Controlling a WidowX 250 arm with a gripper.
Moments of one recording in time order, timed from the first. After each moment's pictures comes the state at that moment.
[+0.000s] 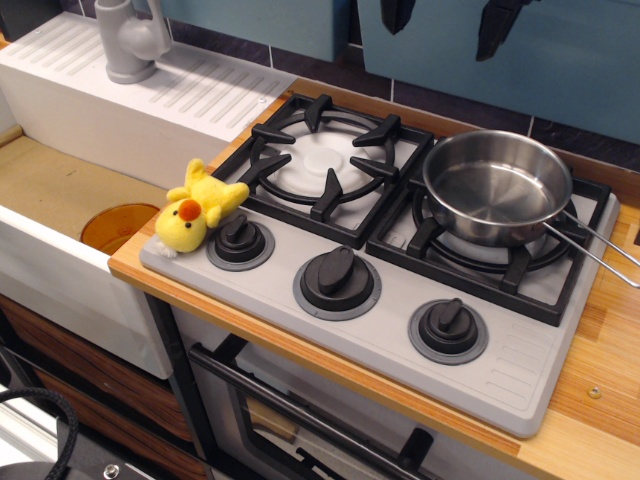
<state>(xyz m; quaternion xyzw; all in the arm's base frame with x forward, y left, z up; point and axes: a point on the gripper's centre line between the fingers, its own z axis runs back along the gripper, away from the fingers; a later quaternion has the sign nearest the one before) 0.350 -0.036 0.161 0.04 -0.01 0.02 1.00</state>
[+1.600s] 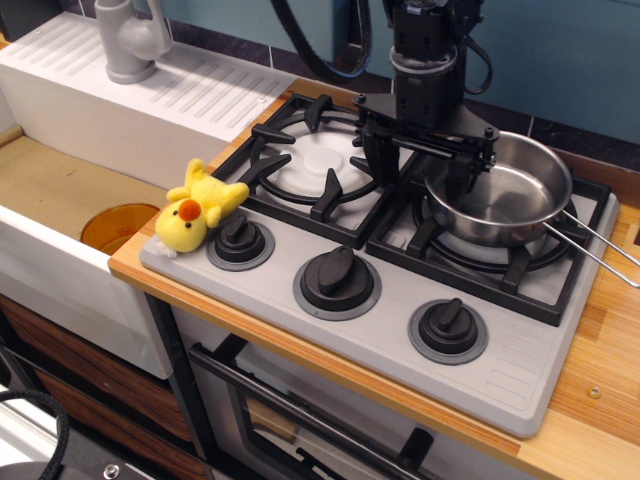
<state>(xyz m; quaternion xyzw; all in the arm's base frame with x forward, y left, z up) 0.349 -0.033 0.042 -0.02 -0.06 -0.01 1.00</state>
